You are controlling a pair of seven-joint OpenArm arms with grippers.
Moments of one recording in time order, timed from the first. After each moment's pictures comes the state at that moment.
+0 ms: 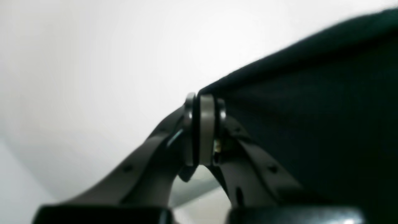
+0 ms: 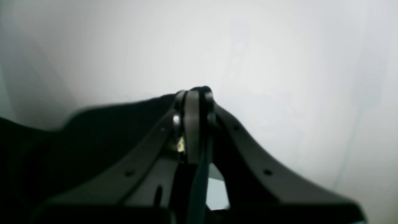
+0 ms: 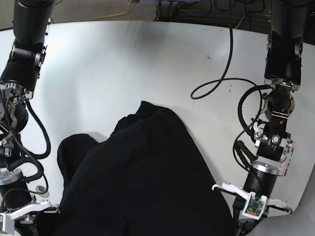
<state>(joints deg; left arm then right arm) -30.6 -22.9 14.2 99.5 -3.3 -4.3 12.3 36.7 31.8 4.4 102.6 34.8 6.8 -38.0</state>
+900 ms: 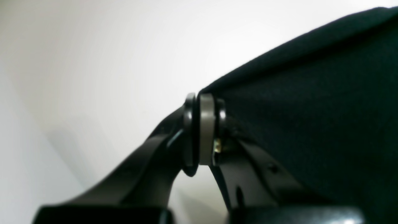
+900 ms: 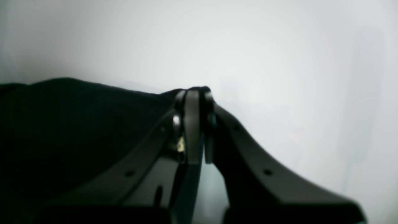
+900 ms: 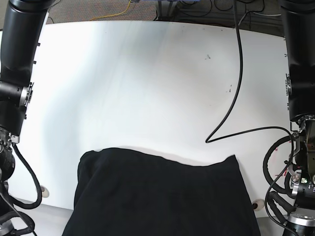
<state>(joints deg) -55.1 -26.5 13.5 99.8 -3.5 -8.6 23.0 60.3 31.8 -6.2 87.8 34.8 6.9 -37.5</state>
